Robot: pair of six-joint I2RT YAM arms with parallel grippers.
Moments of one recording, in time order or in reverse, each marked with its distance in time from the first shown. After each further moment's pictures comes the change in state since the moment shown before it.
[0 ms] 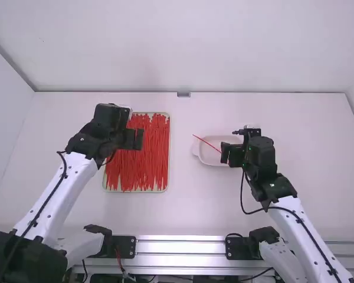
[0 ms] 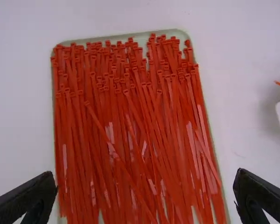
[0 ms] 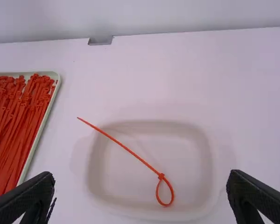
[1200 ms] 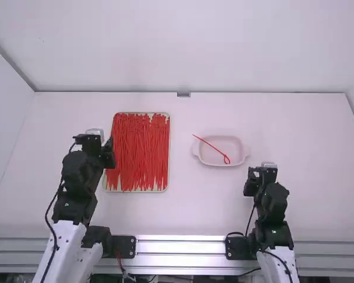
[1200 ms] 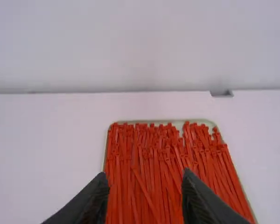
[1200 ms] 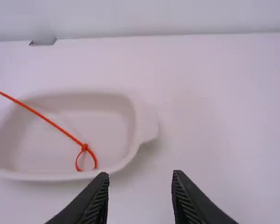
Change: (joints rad) left arm 0.178 -0.606 -0.608 0.602 0.028 0.079; right arm -0.270 -0.623 -0.595 0.172 -0.045 -0.178
